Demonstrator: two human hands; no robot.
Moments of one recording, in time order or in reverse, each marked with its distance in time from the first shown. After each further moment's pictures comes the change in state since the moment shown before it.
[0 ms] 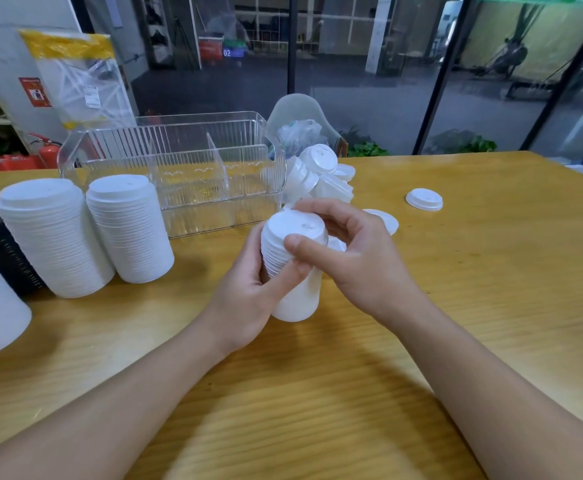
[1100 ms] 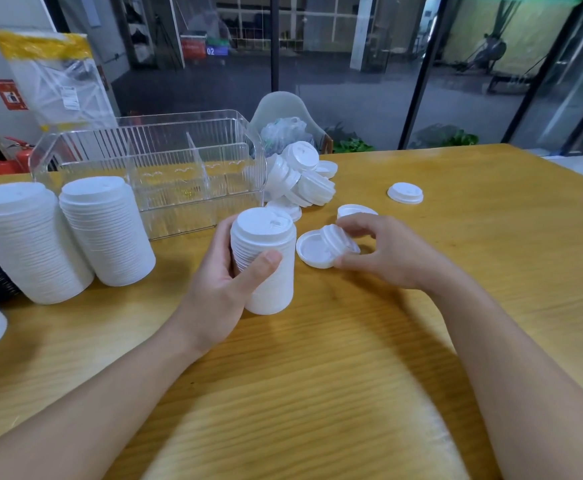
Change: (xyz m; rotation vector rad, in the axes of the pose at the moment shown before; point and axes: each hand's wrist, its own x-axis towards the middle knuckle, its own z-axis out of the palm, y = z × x) left_hand -0.002 0.003 -0.004 0.000 0.066 0.015; right_hand 0.015 0.051 -0.091 -0.622 -0.195 0.200
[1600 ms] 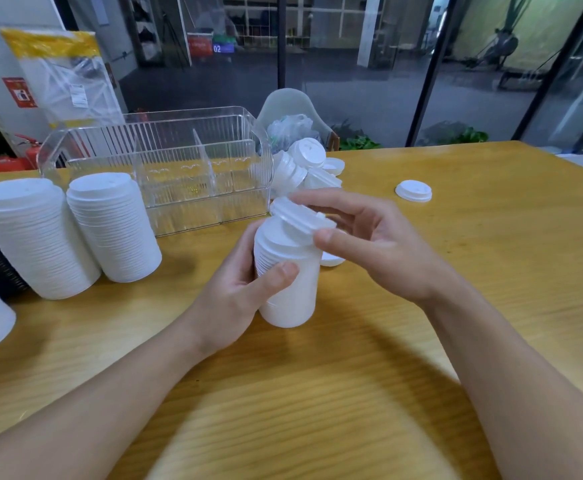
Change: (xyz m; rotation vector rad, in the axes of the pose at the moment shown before) left_hand -0.002 -0.001 0.001 0.053 -0.210 -0.007; right_hand -0.022 -0.065 0.007 0.552 -0.048 -0.415
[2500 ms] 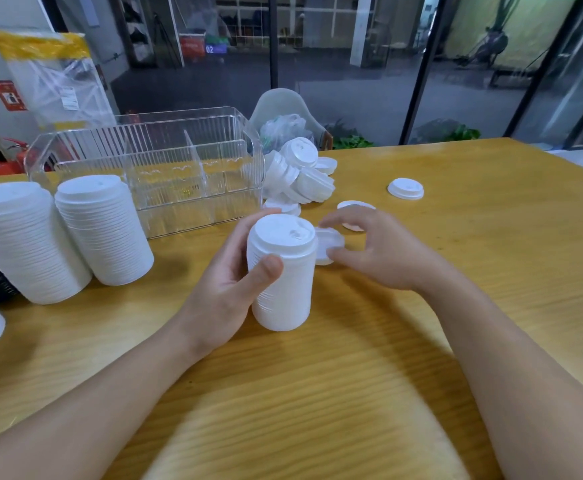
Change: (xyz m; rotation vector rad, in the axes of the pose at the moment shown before) left_hand 0.000 0.006 0.003 -0.013 0.023 0.061; right_hand -0.002 0.048 -0.029 -0.559 0.052 0.274
